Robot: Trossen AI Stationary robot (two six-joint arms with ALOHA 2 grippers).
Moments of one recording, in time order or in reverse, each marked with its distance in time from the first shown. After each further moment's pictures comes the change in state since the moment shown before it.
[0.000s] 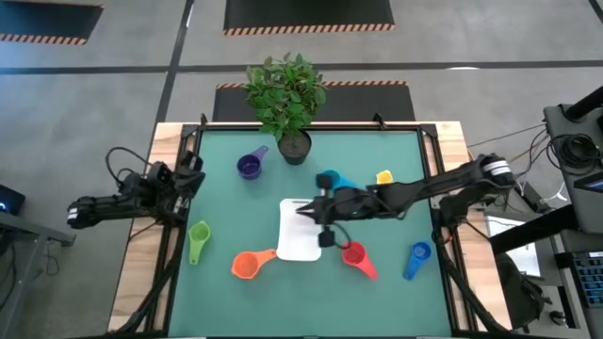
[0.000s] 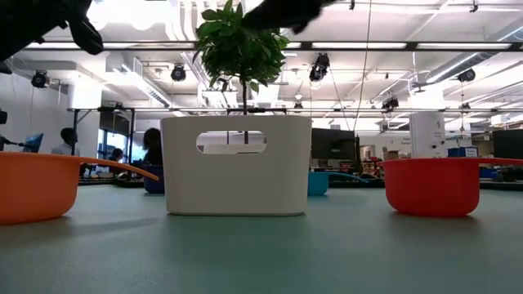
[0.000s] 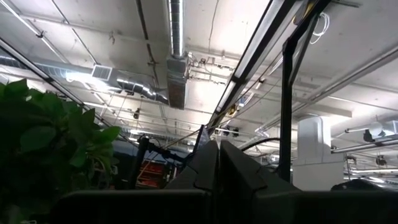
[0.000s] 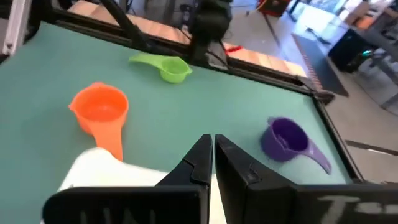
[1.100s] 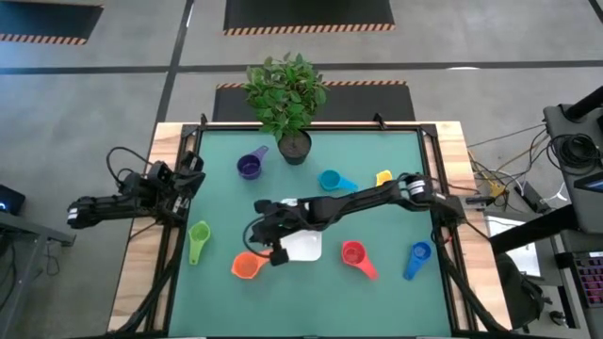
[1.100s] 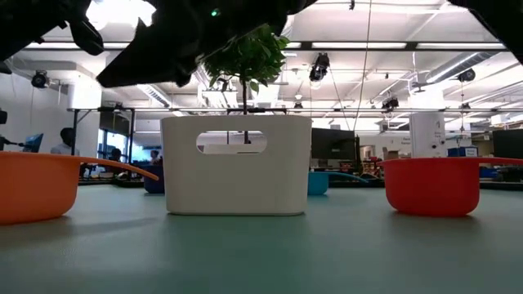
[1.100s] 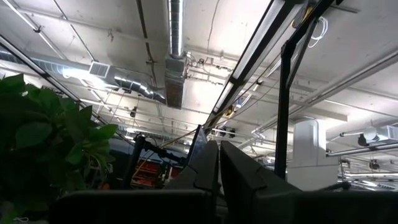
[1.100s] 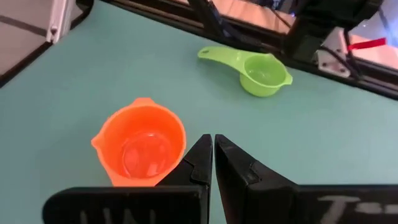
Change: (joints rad) left arm 0.000 -0.001 0.000 0.001 0.005 -0.029; right arm -0.045 0.652 0.648 -0.137 -0.329 -0.020
